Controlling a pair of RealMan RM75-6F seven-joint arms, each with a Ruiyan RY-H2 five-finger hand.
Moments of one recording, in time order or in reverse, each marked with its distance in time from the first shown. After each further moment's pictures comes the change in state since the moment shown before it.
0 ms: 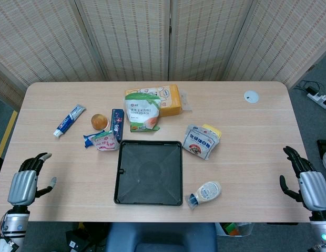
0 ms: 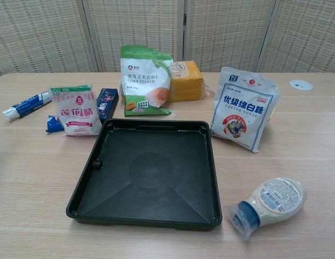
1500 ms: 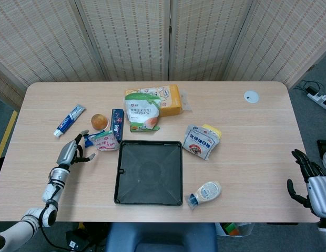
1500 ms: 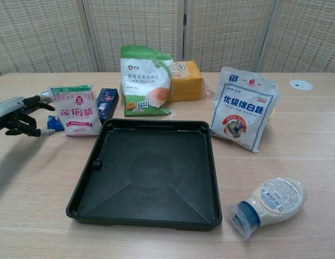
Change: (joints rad) left arm -0.411 -0.463 -0.109 0.835 -0.079 -0.563 -0.684; right arm -0.043 0.036 -0.010 -0.038 -0.007 0.032 -0.037
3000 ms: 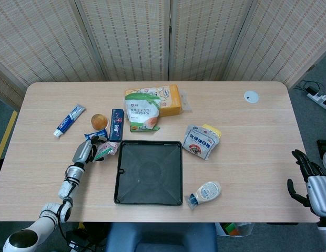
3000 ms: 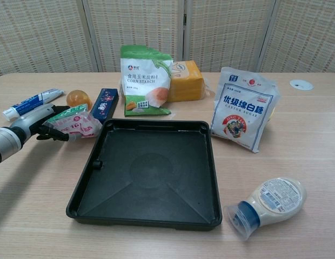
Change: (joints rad) left arm -0.092 -0.212 0.044 0.314 0.060 -0.024 -0.171; right arm 0.001 0.005 0.007 -0.016 0.025 -0.030 -0.024
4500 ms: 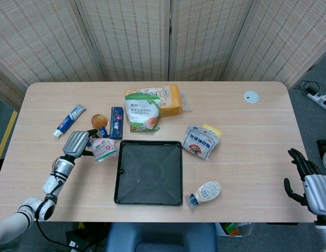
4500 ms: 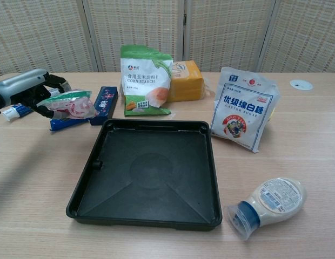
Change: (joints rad) left arm 0.005 0.343 0.016 -0.484 0.041 0.177 0.486; right arm 0.011 -0.017 0.002 0.033 -0.028 0.003 0.043
